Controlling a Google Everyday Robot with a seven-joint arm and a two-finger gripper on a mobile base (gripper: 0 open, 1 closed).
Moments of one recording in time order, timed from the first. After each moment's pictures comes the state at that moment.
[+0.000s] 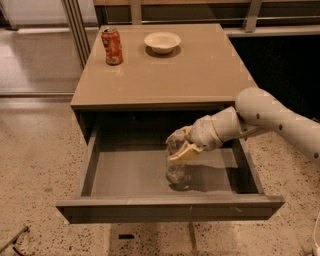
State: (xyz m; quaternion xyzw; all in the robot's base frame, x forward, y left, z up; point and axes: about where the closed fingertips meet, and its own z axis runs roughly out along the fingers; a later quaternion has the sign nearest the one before) arm 0.550 -0.049 0.708 -0.64 0.62 0.30 0.34
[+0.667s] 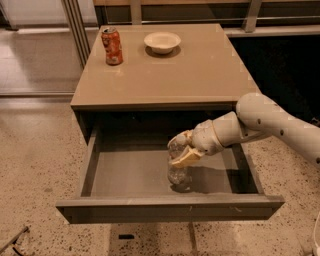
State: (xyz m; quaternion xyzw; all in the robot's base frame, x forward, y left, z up) arm 0.544 -0.055 0.692 -0.64 0.62 0.30 0.34
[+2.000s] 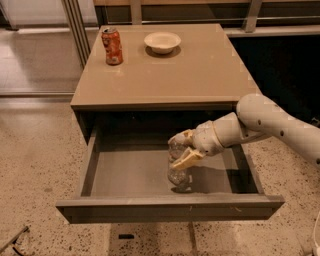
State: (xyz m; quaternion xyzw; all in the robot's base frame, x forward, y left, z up) arm 0.544 -0.054 0.692 -0.64 0.62 0.30 0.34
